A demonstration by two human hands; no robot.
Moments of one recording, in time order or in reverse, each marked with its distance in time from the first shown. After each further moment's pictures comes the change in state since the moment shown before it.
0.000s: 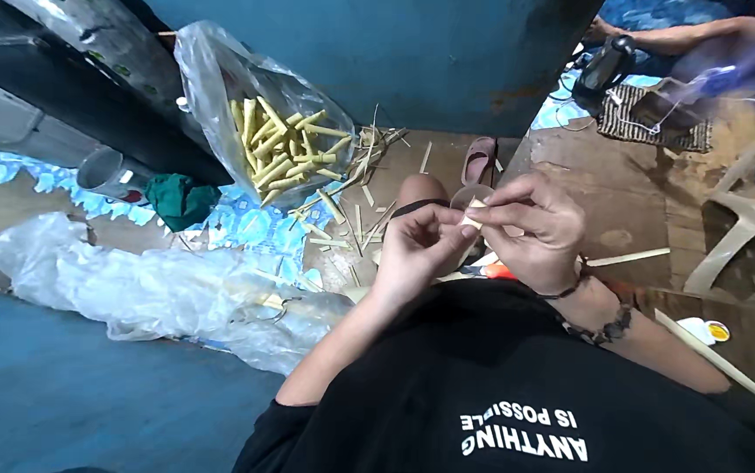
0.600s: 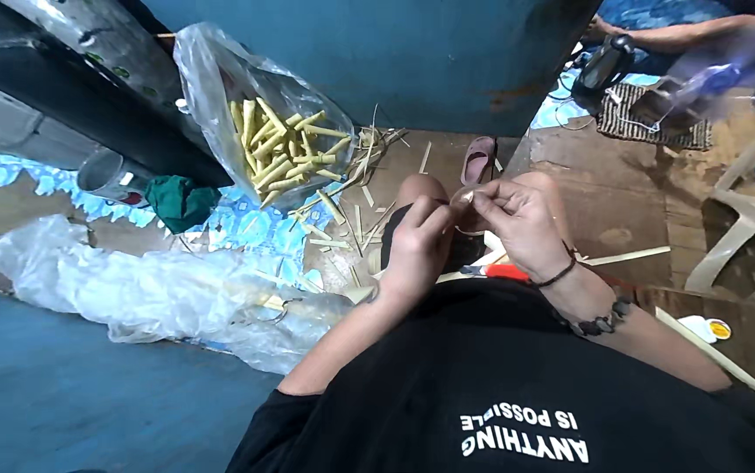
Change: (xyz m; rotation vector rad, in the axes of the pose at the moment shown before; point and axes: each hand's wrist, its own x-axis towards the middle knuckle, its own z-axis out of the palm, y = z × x) left_hand 0.012 -0.031 0.003 0.830 0.172 0.505; right_hand -0.003 0.004 0.002 0.456 -0.113 0.856
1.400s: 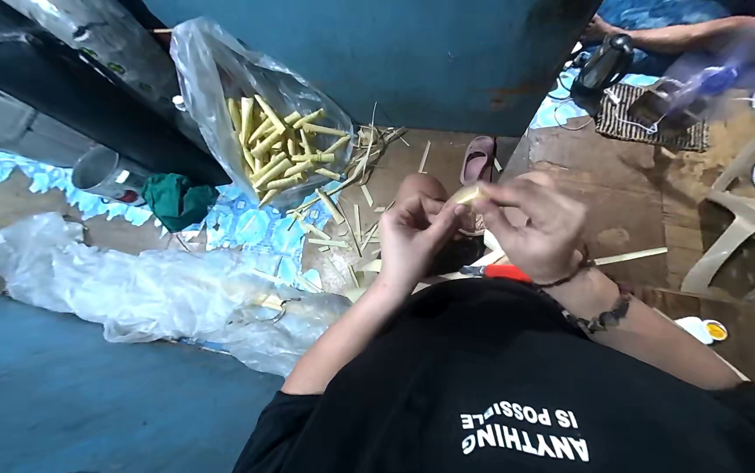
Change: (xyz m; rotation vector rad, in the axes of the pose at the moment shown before) left_hand 0.007 0.005 -0.008 -0.621 0.023 -0.420; right_hand 0.004 0.003 -0.005 -0.626 0.151 -0.874
